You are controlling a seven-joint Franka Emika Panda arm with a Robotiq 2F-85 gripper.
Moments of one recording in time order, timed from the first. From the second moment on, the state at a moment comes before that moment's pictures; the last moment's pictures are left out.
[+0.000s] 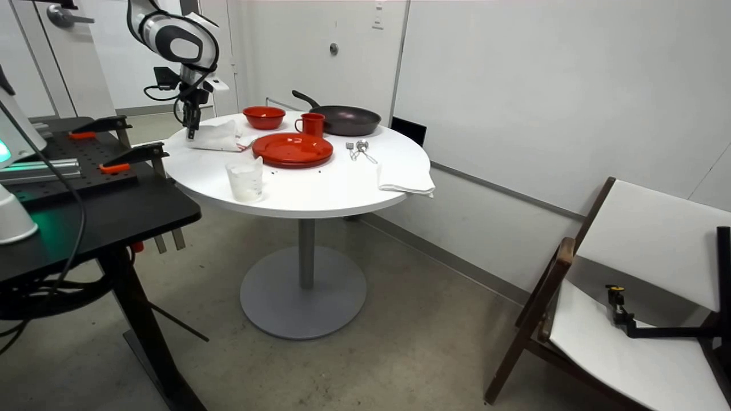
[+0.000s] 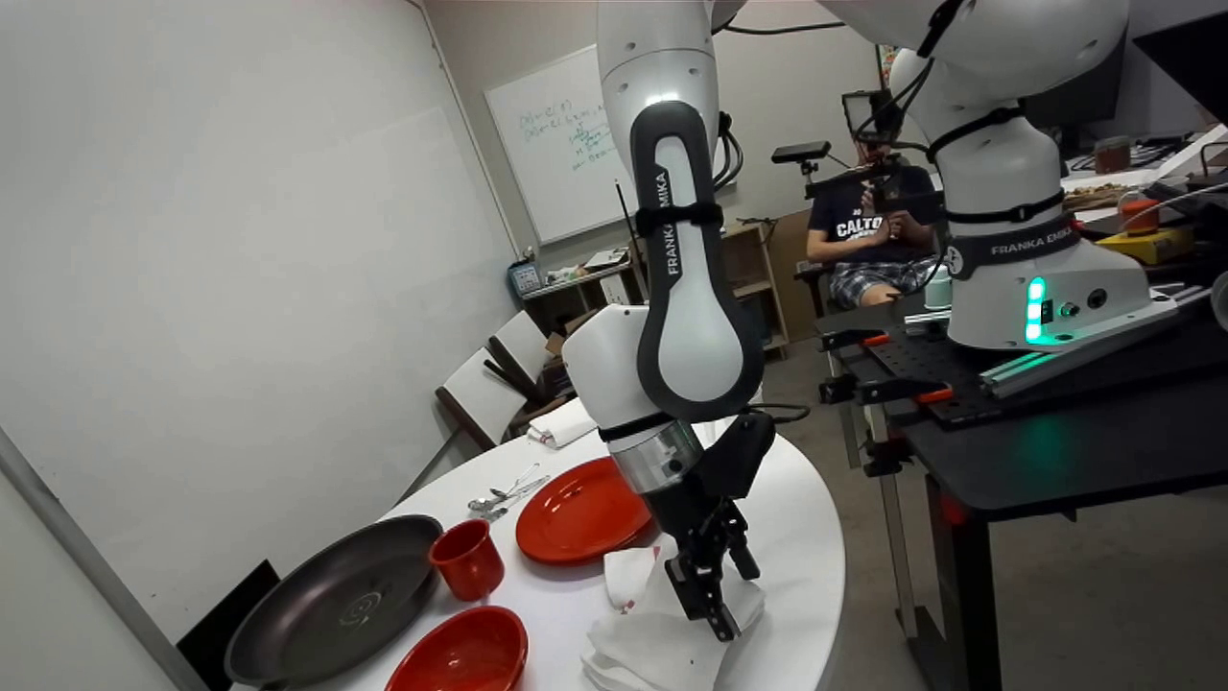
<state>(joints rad) 0.22 0.75 0.24 -2.19 0.33 2.80 0.39</state>
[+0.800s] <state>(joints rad) 0.22 0.75 0.24 -2.20 0.33 2.83 0.39</state>
